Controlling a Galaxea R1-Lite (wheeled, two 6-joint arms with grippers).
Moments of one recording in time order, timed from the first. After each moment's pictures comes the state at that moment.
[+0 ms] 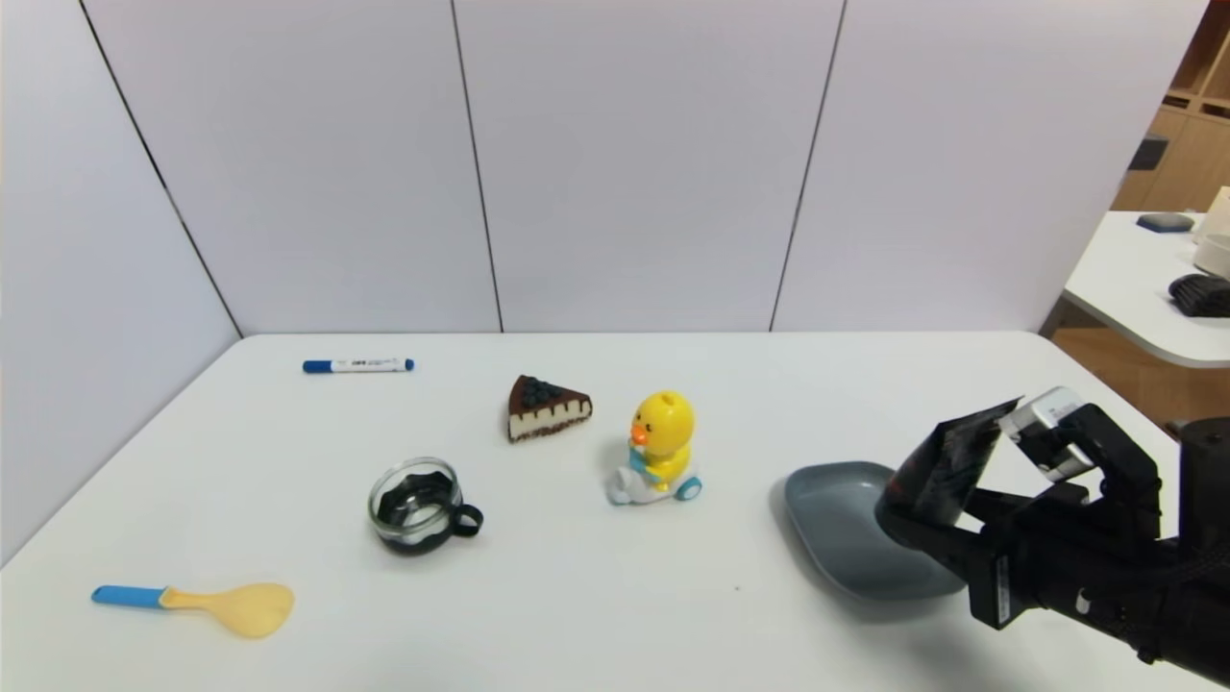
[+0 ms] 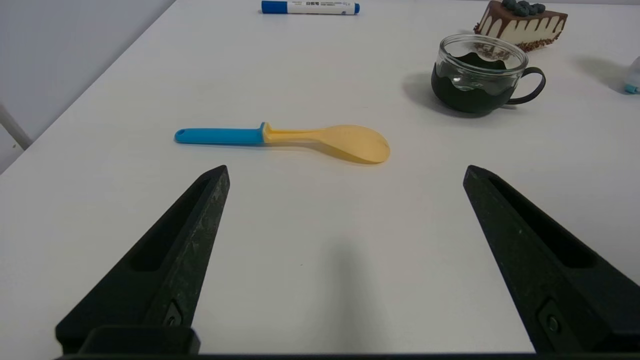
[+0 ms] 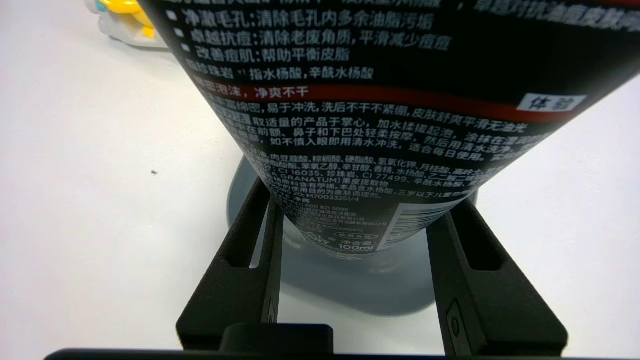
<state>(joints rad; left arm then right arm) 0.00 0.00 0.00 0.01 0.02 -0.05 0.37 1.38 -0.30 -0.65 0.06 -0.06</state>
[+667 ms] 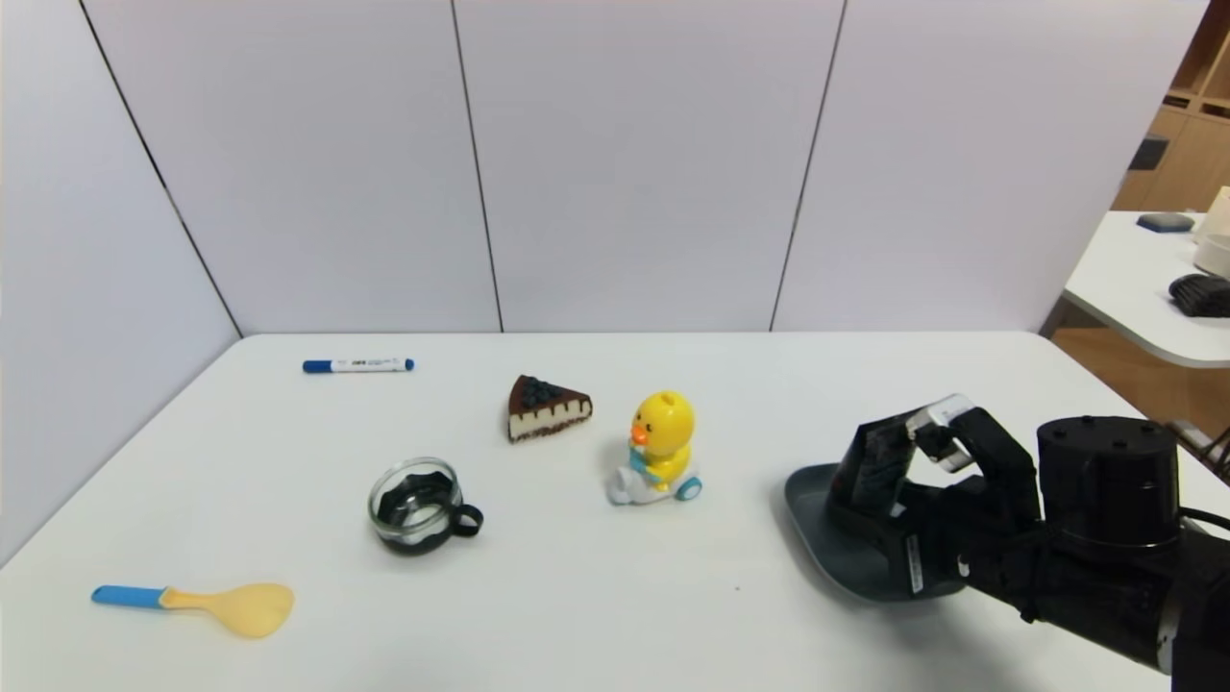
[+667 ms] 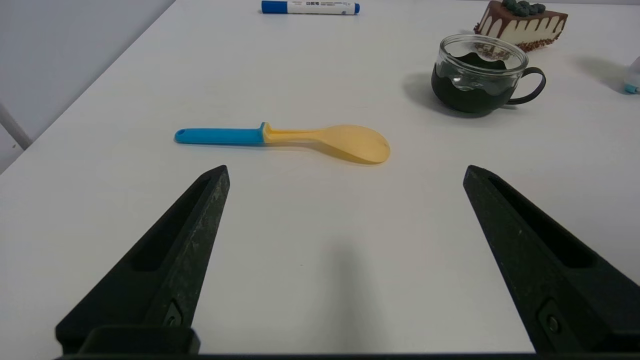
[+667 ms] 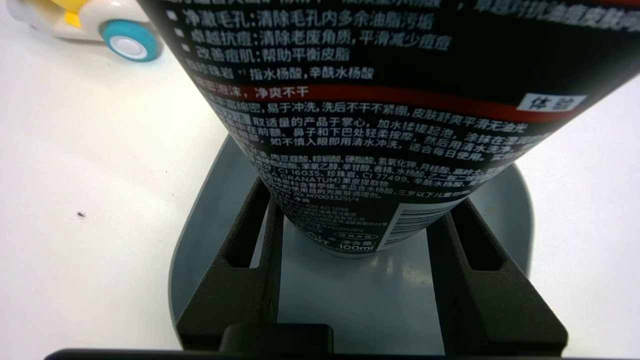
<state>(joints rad) 0.00 0.00 0.00 0.01 0.02 -0.05 0.37 1.66 -0.31 -0.89 0.05 -0.07</state>
